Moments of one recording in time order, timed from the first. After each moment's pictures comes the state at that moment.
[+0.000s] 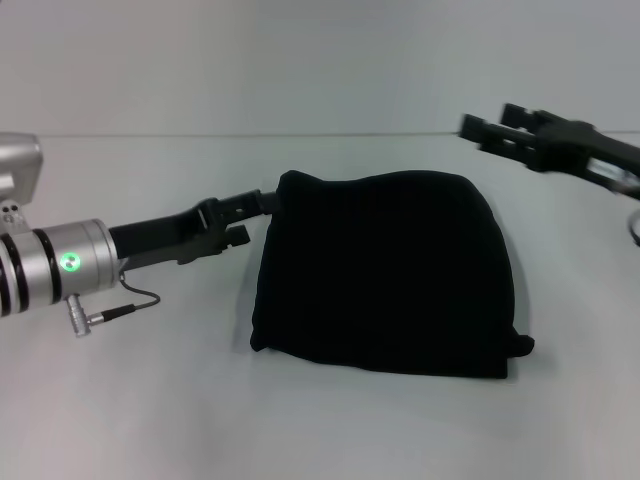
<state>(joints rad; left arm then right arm) -0.68 -2.03 0.59 0.35 1.93 1.23 -2.15 0.52 2.08 -0.89 -0.75 -1.58 -1.16 1.66</state>
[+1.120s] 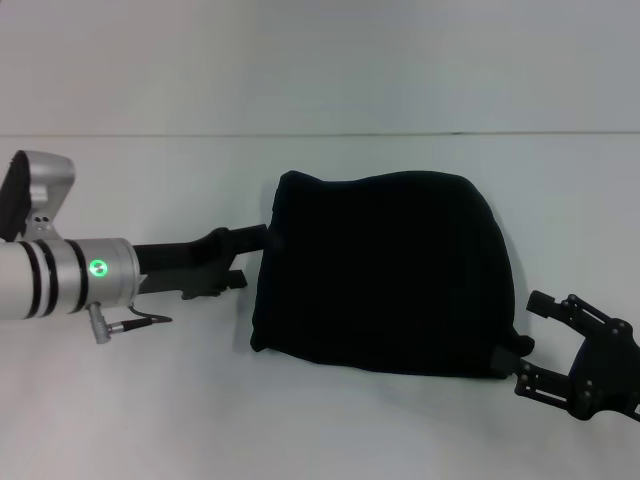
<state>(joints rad) -0.74 -2.02 0.72 0.30 2.02 1.05 -2.40 0.29 2.07 -0.70 -0.39 -1.68 -1.55 0.89</state>
